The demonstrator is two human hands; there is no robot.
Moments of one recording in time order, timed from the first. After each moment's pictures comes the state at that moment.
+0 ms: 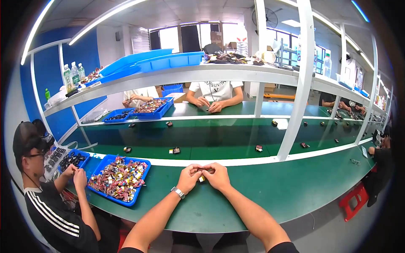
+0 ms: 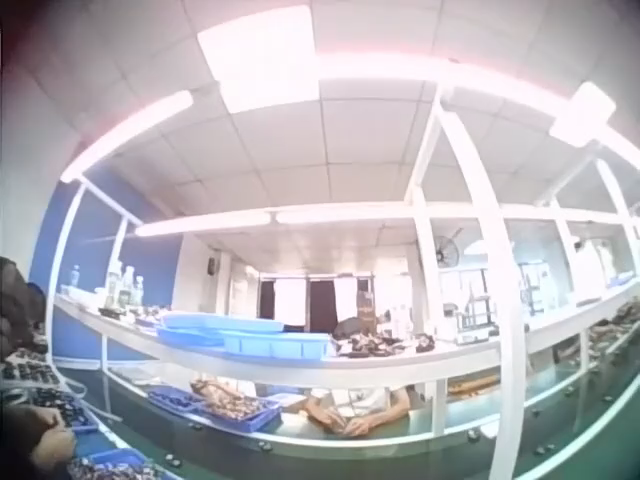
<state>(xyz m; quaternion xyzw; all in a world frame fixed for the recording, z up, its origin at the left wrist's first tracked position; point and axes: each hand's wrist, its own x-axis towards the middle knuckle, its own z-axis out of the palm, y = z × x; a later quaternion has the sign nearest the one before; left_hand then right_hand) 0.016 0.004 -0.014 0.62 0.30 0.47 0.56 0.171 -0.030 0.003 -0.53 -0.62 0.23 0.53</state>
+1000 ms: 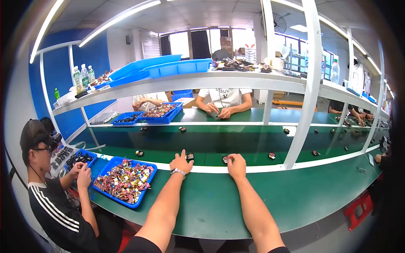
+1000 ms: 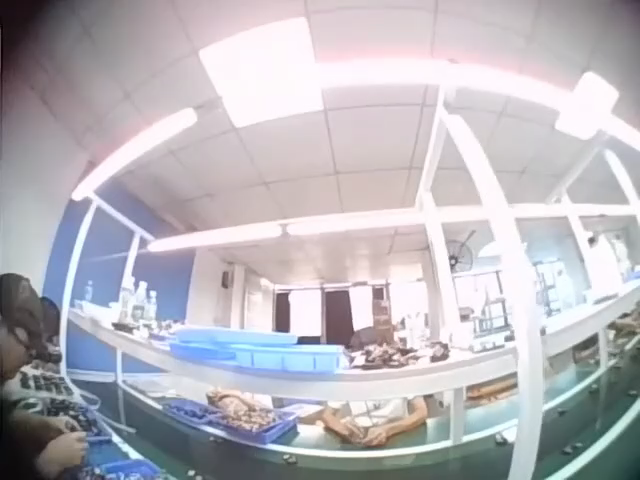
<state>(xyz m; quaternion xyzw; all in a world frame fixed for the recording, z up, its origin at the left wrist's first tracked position) -0.011 0.101 0.006 0.69 0.69 0.20 0.01 0.241 0.051 -0.020 -0.57 -0.58 -0.04 0.58</state>
